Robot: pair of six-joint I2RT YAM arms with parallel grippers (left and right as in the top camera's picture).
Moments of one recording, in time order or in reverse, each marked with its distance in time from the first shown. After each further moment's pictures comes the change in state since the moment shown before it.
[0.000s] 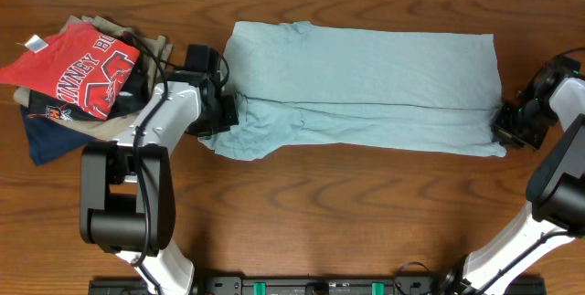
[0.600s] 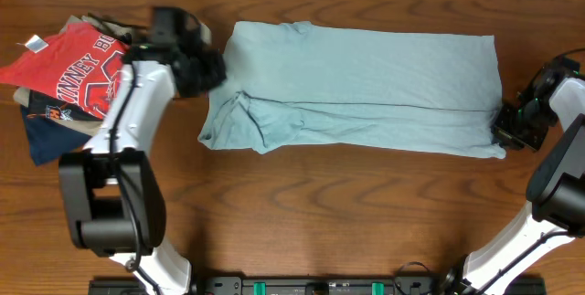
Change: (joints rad) left arm 0.129 -0.011 0.224 0.077 0.271 -0.039; right arm 0.000 0.000 -0.001 -0.013 0.005 0.000
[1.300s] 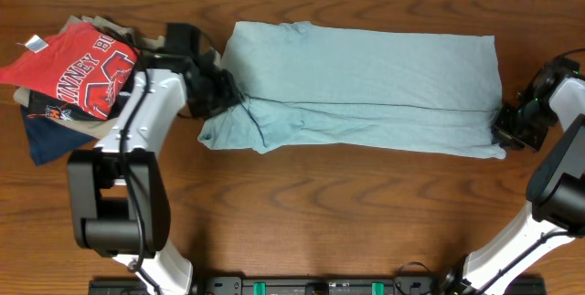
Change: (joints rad) left arm -0.095 -0.003 -0.119 -0.113 0.009 -0.058; right arm 0.000 0.000 -0.002 -0.002 0.003 0.000
